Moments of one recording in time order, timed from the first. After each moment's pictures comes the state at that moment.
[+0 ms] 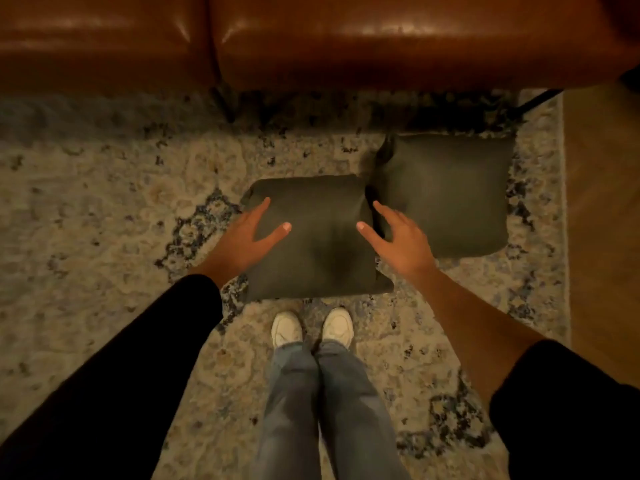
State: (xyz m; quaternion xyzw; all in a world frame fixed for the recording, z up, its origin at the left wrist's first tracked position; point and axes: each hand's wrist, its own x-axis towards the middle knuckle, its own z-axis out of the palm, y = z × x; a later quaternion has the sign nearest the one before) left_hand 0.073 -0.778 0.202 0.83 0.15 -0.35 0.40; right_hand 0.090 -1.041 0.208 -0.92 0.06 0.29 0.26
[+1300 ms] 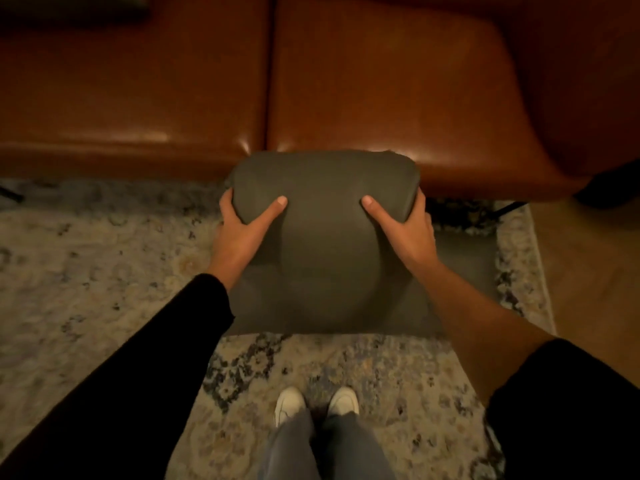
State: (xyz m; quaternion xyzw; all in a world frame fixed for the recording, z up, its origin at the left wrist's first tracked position) left_hand 0.157 -0.721 0.303 0.73 0.33 -0.07 0.60; right_hand 0.192 -0.958 0.331 -0.84 0.21 0.15 0.48
